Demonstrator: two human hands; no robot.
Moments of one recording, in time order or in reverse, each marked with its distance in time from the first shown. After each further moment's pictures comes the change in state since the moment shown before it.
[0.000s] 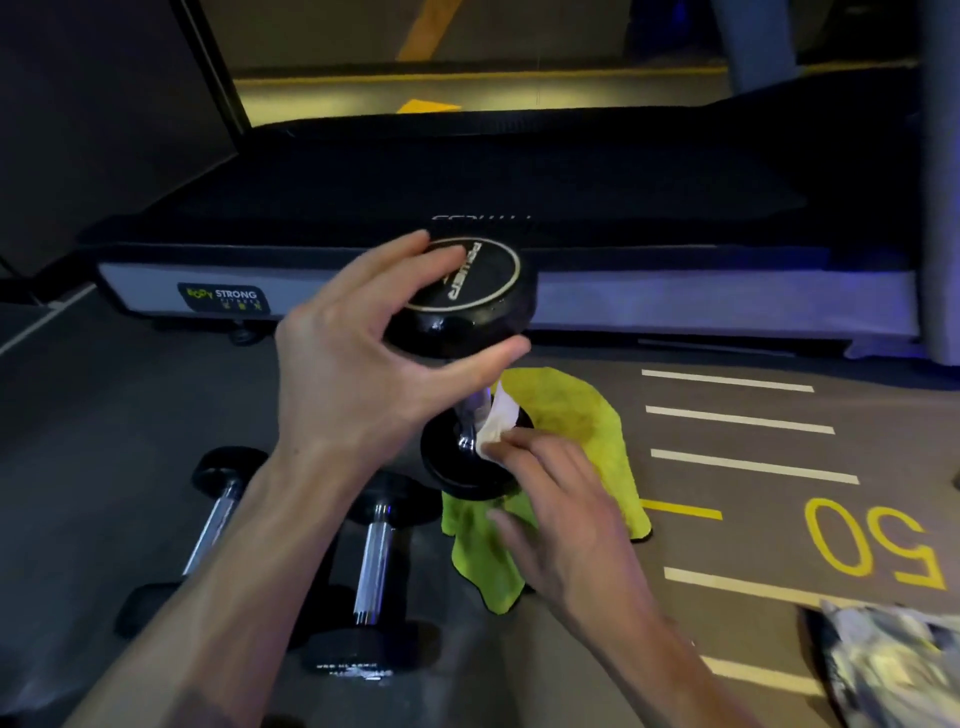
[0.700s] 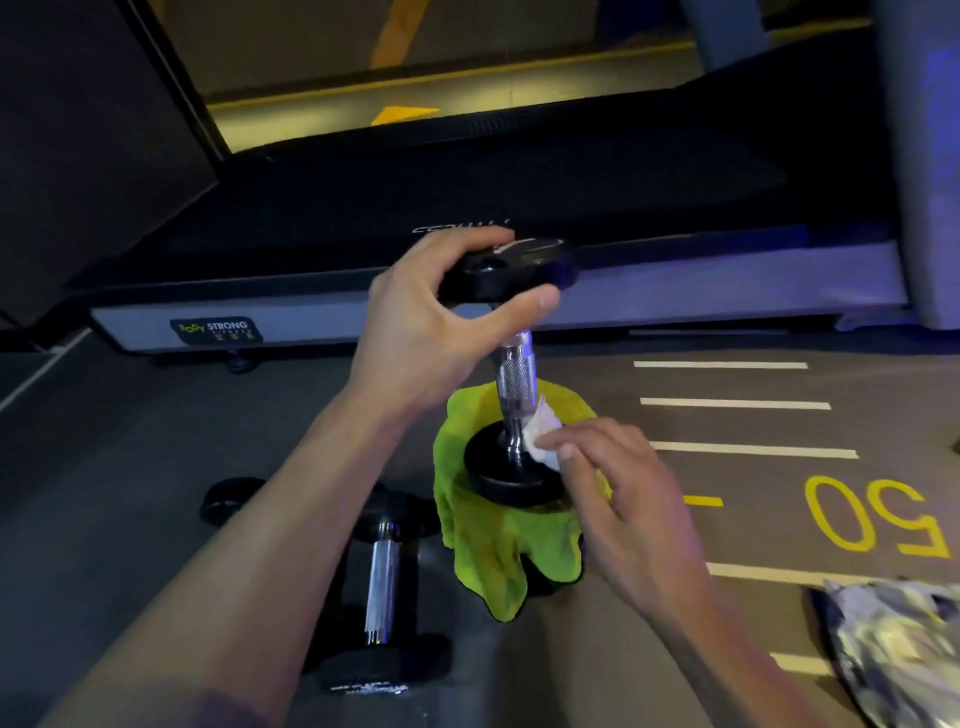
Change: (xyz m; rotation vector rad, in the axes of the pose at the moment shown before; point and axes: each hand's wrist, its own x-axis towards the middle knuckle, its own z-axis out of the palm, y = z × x) left_hand 0.049 0.015 0.056 -0.308 -0.274 -0.142; right_hand 0.008 0.013 -0.048 0.254 0.217 0.259
